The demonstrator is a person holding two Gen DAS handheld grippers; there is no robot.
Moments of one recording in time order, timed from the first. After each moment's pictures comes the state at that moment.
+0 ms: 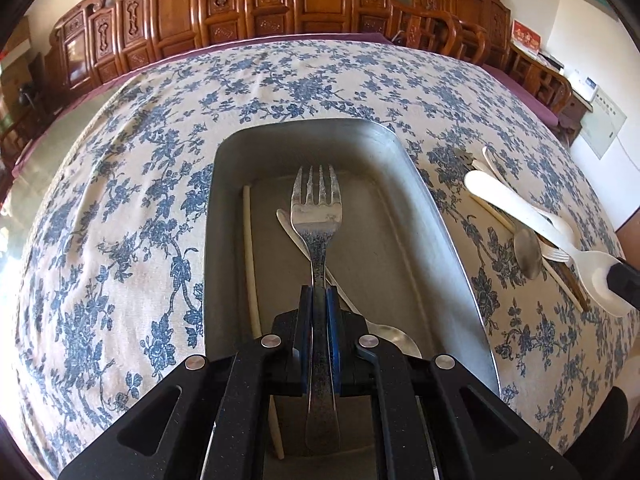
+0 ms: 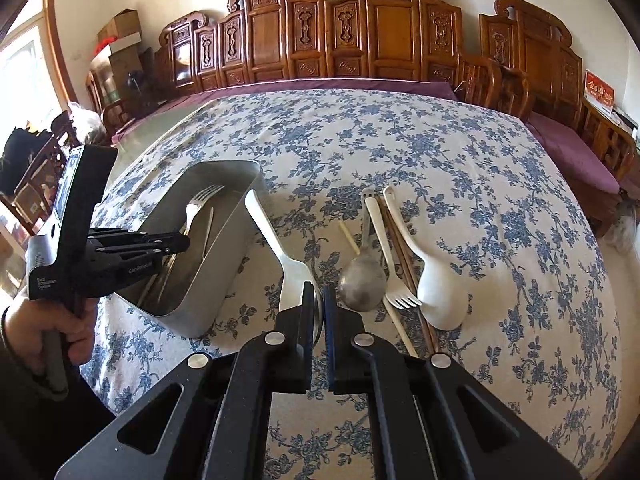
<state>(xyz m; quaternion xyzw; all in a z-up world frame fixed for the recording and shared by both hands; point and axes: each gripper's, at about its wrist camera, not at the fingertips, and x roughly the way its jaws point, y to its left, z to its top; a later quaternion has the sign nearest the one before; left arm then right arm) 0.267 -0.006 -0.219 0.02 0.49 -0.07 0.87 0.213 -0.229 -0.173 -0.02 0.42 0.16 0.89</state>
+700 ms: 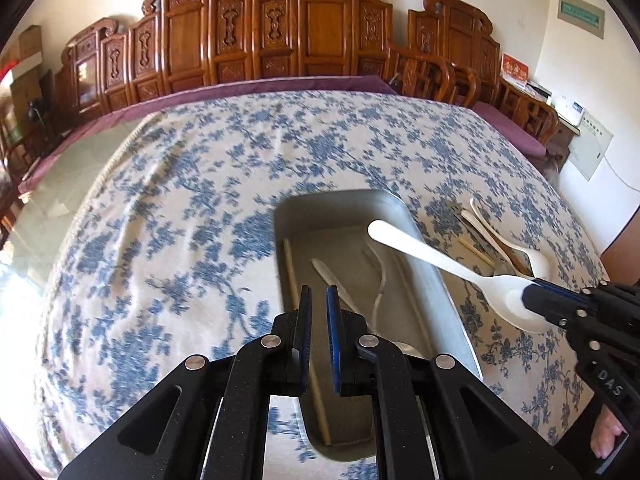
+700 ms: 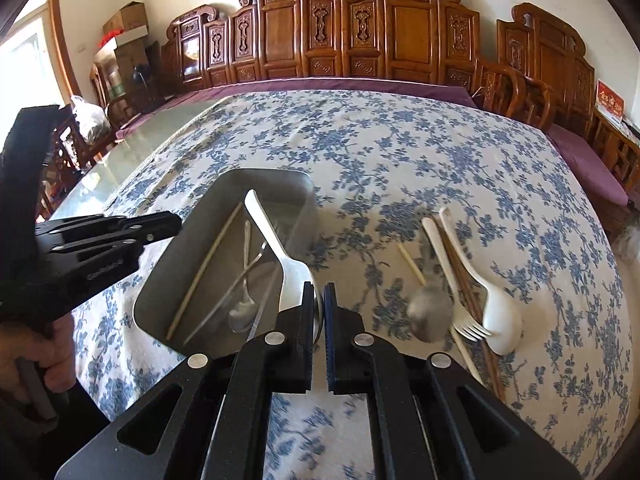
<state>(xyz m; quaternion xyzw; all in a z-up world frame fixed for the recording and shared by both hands) 0.249 0.032 -0.165 0.01 0.42 -0.07 0.90 0.233 -0.153 -0.169 -0.04 0.42 0.16 0.89</state>
